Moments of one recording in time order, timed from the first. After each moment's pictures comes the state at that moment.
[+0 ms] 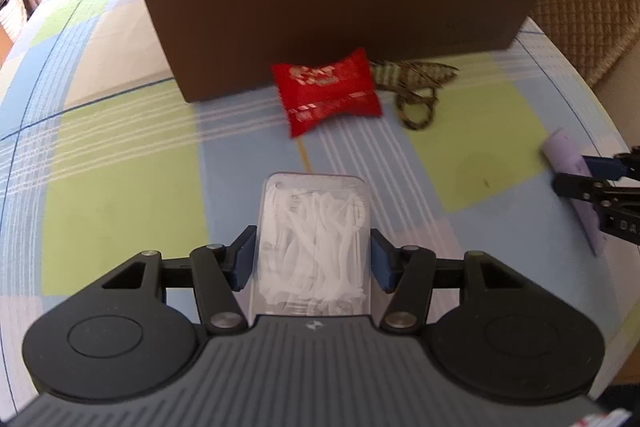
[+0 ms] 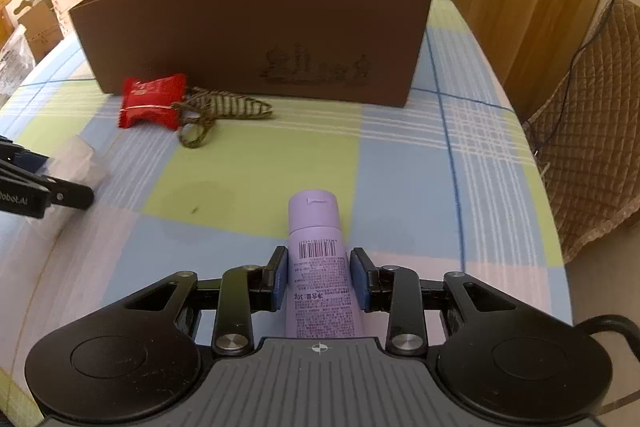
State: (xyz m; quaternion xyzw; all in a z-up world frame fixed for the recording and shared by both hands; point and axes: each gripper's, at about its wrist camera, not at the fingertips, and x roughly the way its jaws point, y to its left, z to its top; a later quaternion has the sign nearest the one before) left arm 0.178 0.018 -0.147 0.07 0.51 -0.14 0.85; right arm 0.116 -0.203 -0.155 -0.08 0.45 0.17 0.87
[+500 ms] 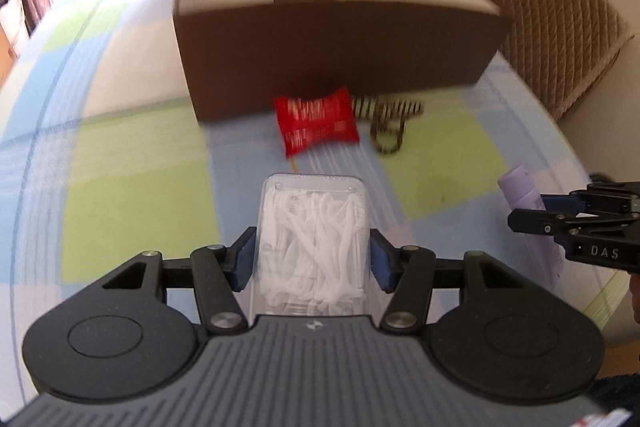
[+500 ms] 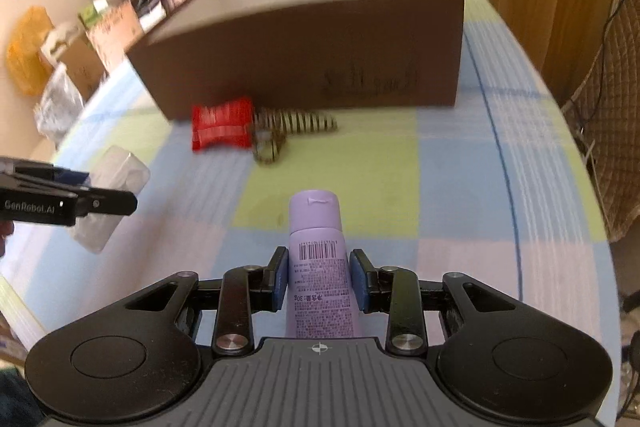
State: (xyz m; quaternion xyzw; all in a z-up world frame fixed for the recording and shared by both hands) left arm 0.161 0.037 -0.100 0.03 0.48 -0.16 0.86; right arm 0.109 -0.202 -0.121 0.01 0.46 0.23 0.86
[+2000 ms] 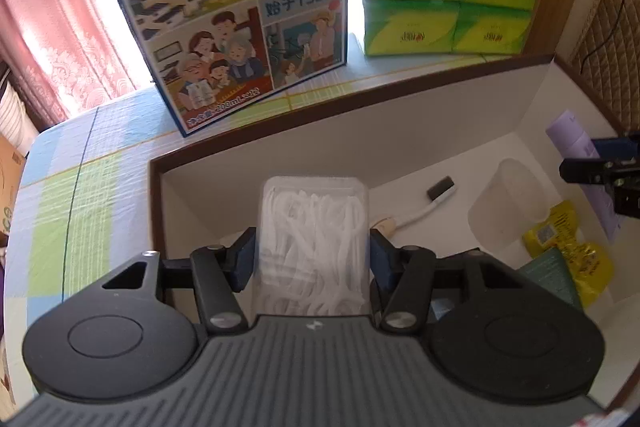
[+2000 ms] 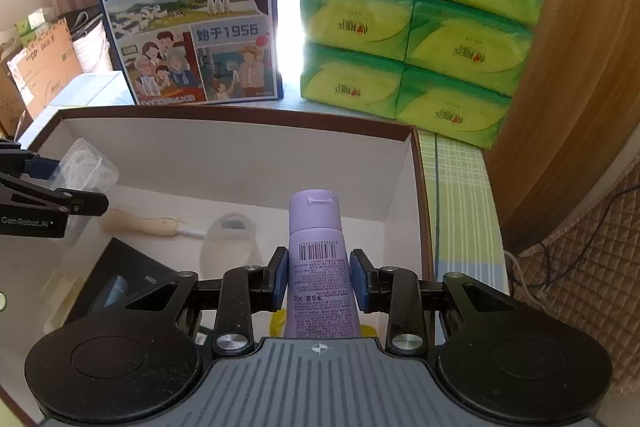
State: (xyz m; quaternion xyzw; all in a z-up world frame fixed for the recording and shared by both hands) left arm 0.471 0.004 -0.087 0.11 0.45 -0.12 0.88; right arm 0.408 -0.144 -0.088 -0.09 0.42 0.17 0.89
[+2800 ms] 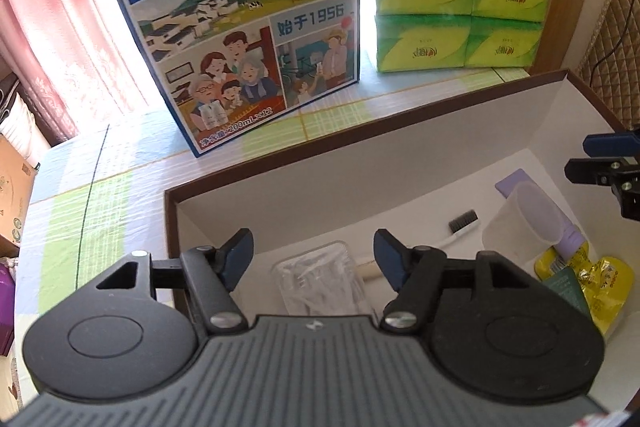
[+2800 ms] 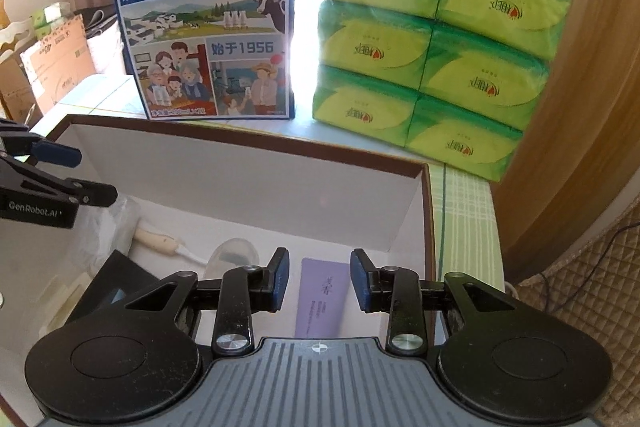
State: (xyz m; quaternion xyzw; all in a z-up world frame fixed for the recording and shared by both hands) left arm 0.476 0.008 -0.080 0.12 0.43 -0.11 0.89; right arm 0.412 -0.138 -0.080 -0.11 0.39 0.20 0.89
